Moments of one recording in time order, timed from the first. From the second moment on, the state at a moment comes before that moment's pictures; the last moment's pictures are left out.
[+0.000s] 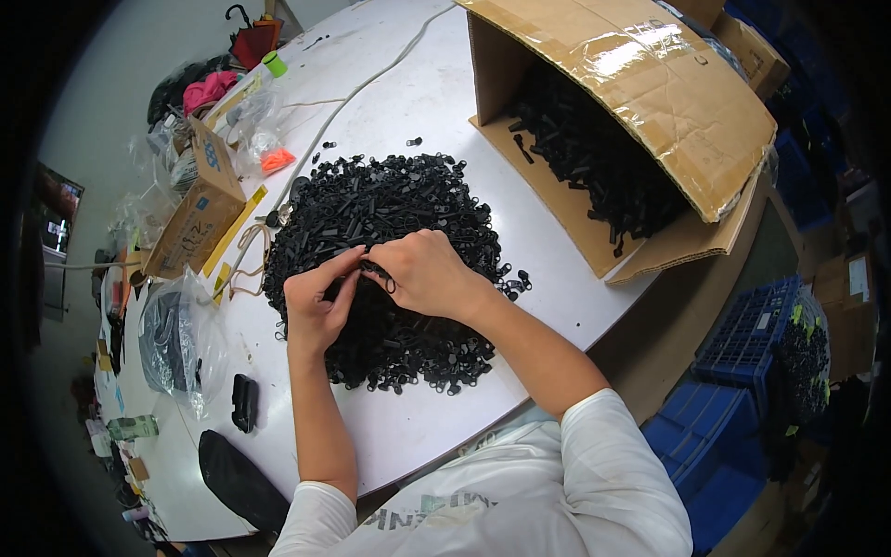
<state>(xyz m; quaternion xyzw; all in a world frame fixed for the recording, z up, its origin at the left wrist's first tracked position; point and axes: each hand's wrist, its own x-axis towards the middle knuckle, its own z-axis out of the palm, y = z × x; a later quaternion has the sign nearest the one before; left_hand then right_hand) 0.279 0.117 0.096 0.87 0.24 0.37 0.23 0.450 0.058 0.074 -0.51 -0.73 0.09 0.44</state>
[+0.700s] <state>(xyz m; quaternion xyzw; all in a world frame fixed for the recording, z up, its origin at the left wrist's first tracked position) 0.267 0.118 0.107 0.81 0.30 0.36 0.35 0.441 0.059 0.070 -0.46 -0.71 0.04 0.53</state>
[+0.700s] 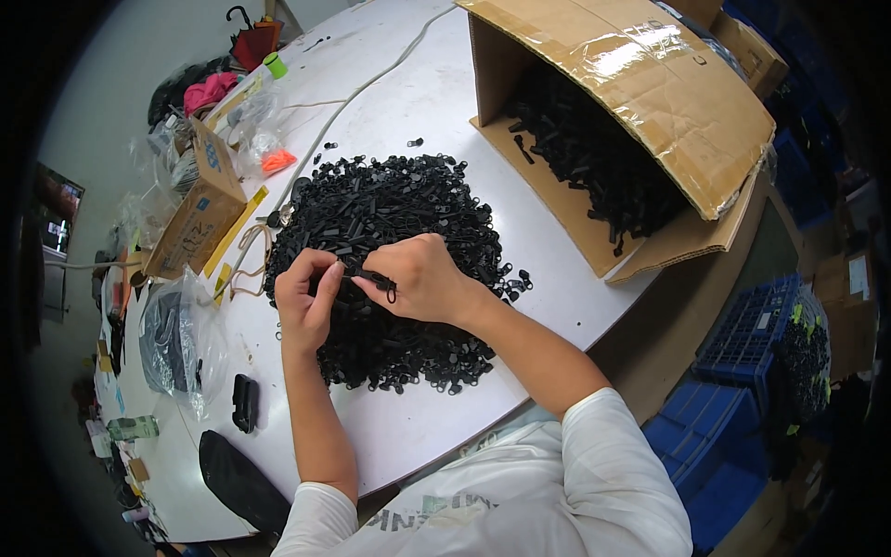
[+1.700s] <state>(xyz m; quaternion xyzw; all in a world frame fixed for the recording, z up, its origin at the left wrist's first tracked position) 0.277 0.100 0.117 0.62 0.29 0.36 0.64 0.436 0.051 0.079 -0.43 -0.74 -0.06 0.52</state>
